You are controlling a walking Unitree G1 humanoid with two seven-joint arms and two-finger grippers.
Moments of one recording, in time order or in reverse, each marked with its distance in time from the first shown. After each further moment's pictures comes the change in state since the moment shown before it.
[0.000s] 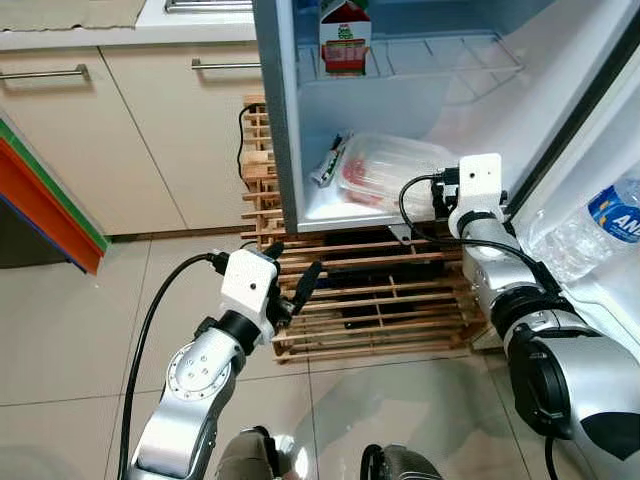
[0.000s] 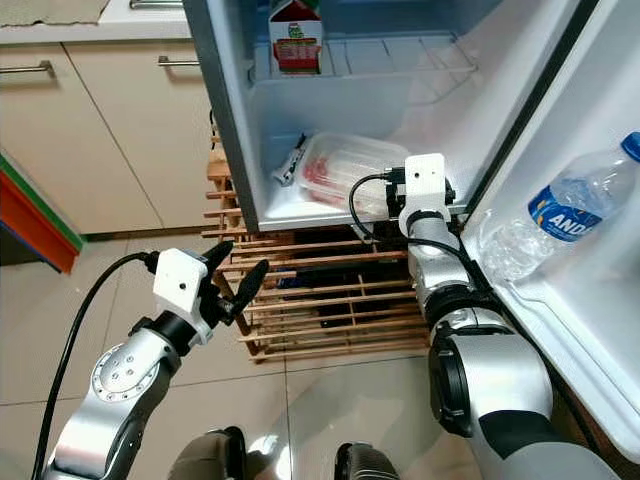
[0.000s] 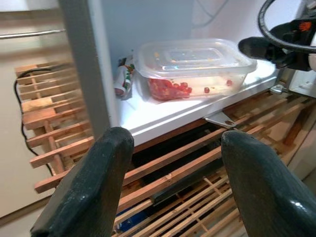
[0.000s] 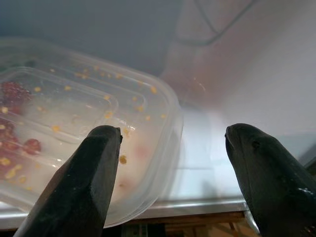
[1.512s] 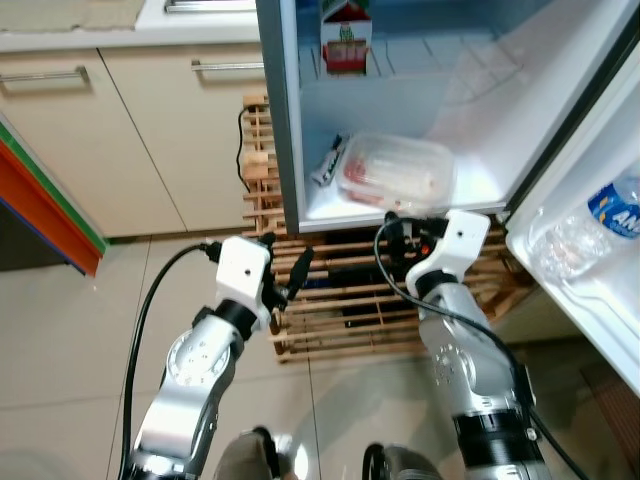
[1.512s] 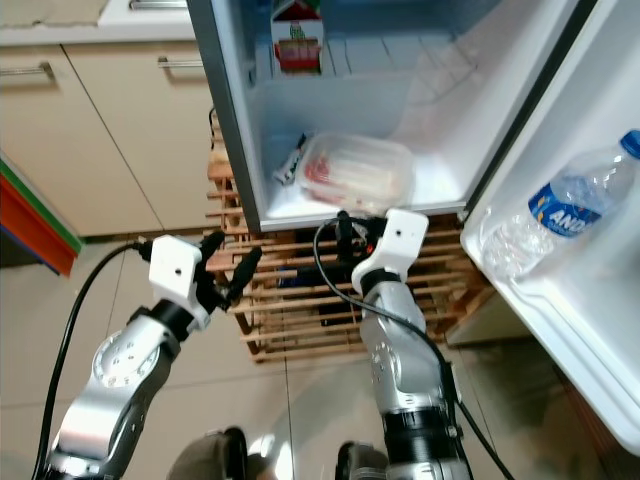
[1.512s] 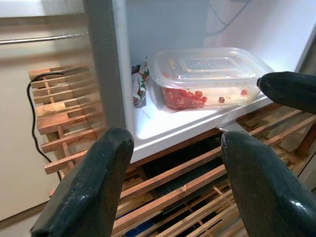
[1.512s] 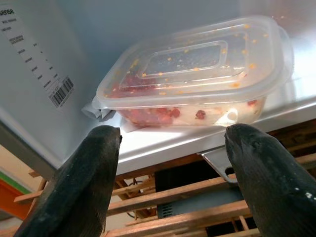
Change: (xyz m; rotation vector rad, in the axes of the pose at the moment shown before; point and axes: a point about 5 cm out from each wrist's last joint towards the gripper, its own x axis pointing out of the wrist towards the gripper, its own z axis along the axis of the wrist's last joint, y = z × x) left arm 0.010 0.009 0.004 -0.008 -0.009 0.038; right arm -0.078 0.069 -0.013 0.497 0.023 0.183
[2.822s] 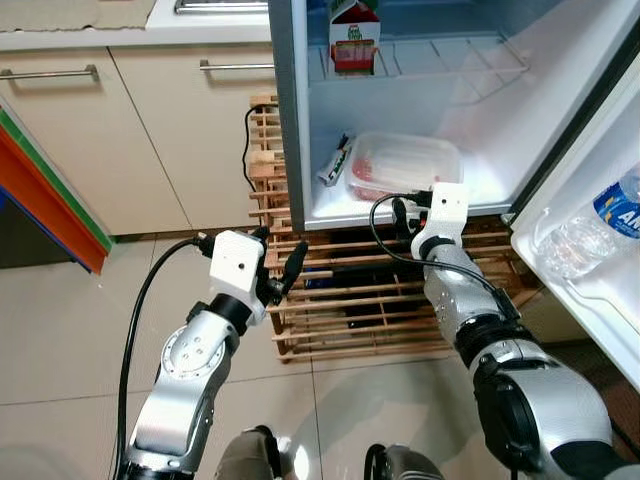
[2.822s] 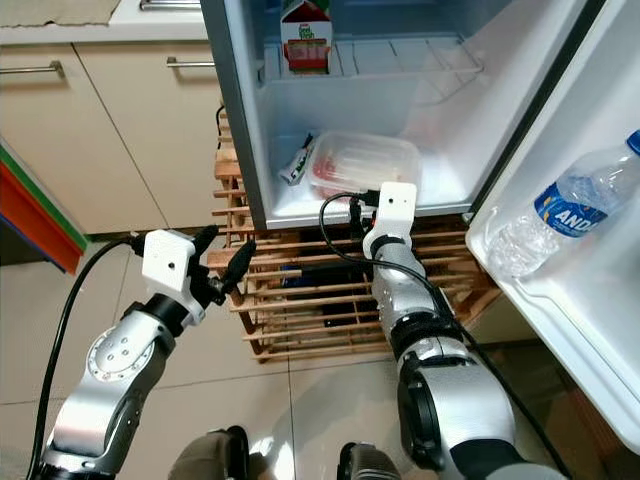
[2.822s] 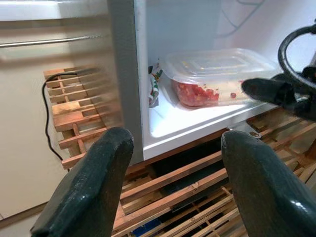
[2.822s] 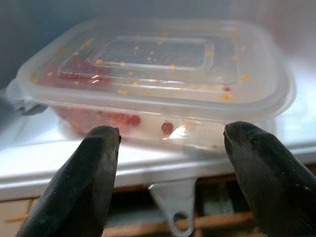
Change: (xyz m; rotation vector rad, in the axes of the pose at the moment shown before) left arm -0.002 0.006 0.003 -0.002 -0.002 0.025; right arm 0.059 -0.037 0.013 -0.297 0.060 -0.085
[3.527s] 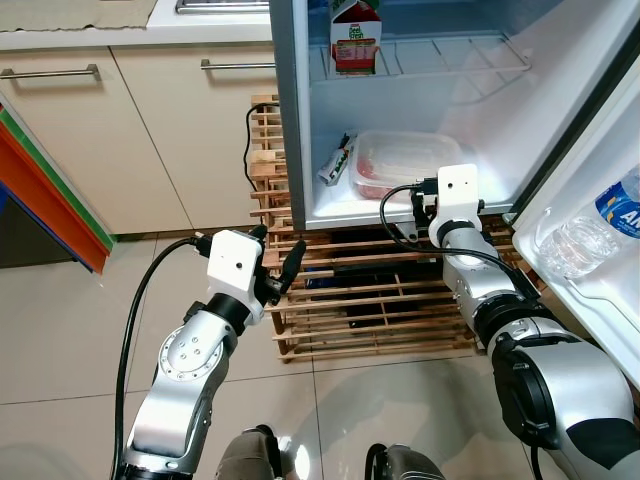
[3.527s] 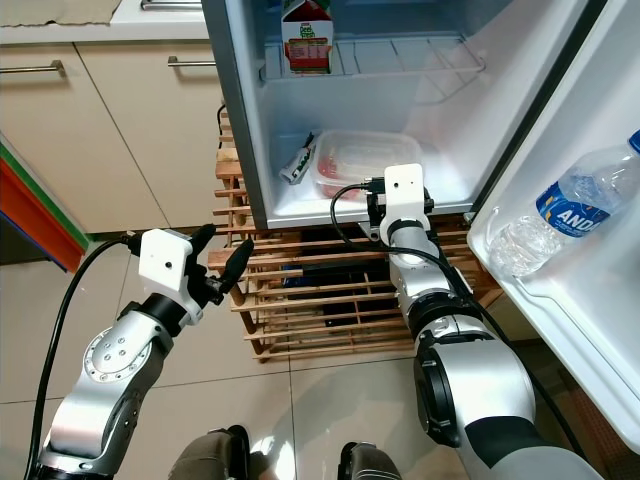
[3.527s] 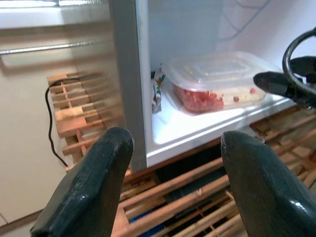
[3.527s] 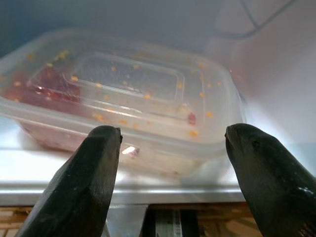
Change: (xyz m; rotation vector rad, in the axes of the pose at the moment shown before) left arm 0.006 0.000 0.007 0.013 -0.019 0.005; right arm 0.004 -0.015 0.013 -0.178 -0.043 -0.050
